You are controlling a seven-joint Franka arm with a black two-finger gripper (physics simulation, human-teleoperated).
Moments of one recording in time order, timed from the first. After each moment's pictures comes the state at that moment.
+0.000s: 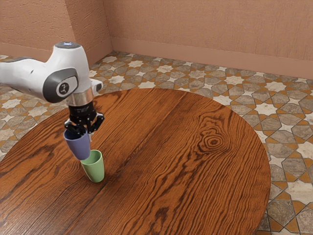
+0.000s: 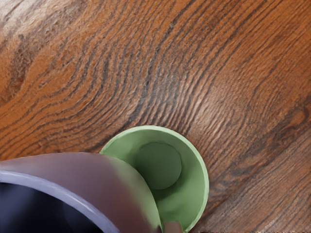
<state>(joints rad) -0.24 -0.08 0.26 -2.17 0.11 2.06 -0.88</state>
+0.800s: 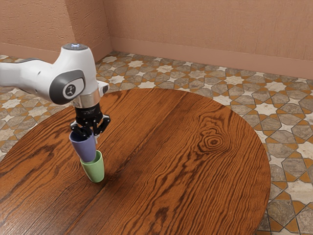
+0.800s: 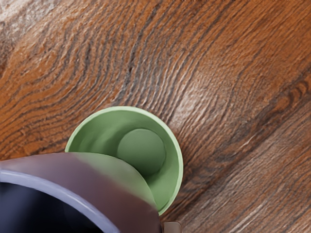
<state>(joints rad) -0.25 -0.06 0.24 -2.16 0.10 2.07 -0.90</state>
